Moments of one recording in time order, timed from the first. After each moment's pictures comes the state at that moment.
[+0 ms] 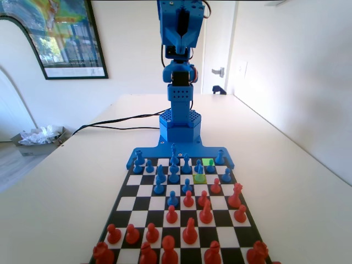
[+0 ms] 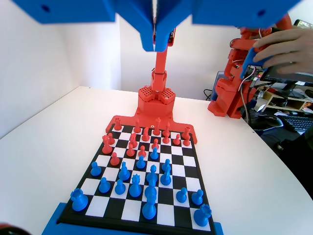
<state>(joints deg) 1.4 174.9 124.5 91.1 -98.3</state>
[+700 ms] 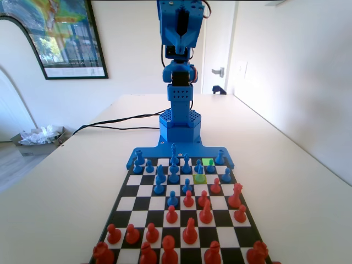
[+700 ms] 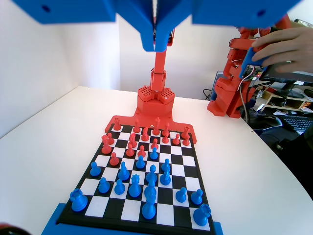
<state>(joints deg) 1.8 174.9 124.5 91.1 -98.3</state>
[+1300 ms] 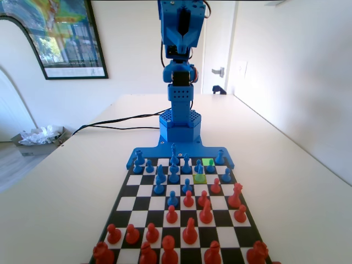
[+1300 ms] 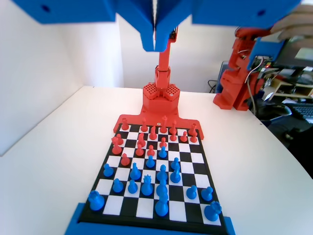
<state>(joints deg) -1.4 163.2 114.9 93.2 -93.2</state>
